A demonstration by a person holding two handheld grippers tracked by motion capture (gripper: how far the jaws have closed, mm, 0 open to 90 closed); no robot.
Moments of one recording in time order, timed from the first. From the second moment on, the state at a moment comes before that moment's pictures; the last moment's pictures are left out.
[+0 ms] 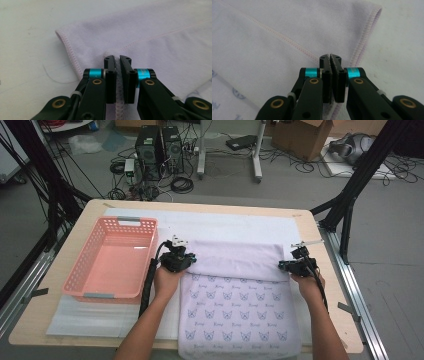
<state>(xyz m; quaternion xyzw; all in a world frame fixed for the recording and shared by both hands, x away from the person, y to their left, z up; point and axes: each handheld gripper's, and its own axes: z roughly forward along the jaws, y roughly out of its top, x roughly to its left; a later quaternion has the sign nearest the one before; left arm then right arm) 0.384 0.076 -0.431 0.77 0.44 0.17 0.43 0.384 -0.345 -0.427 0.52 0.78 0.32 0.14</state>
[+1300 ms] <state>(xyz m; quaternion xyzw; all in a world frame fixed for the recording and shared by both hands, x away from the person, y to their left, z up) 0.276 0.104 -0.448 0.75 0.38 0.16 0.51 0.263 -0.373 -0.436 0.47 0.75 0.44 0.18</state>
